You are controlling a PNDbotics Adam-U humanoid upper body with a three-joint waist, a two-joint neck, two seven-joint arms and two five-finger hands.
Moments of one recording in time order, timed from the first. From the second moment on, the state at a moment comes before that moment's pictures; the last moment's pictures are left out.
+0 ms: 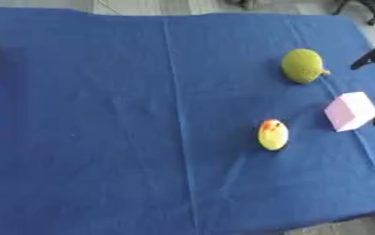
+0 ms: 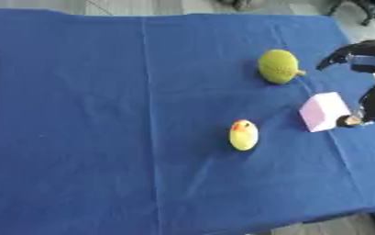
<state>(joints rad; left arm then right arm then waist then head) -0.26 0.43 -0.01 -1.89 0.19 0.05 0.65 -0.14 -1.25 -0.05 -1.95 0.48 0.30 0.69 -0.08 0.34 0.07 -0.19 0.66</state>
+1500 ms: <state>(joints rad) -0.30 0.41 -0.02 -1.89 0.19 0.06 0.63 -0.21 -1.17 0.04 -1.67 0.62 0.25 0.63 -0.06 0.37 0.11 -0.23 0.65</state>
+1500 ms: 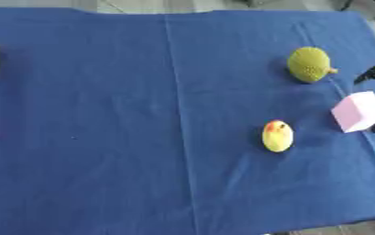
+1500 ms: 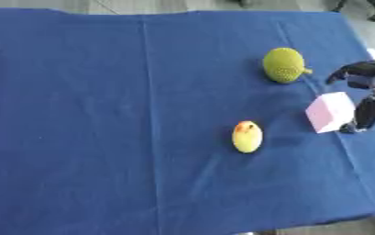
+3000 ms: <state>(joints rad) -0.31 0.41 -0.03 -1.90 0.20 0.06 0.63 -0.26 -1.12 0.07 -1.54 0.66 0.24 0.62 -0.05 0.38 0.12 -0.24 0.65</state>
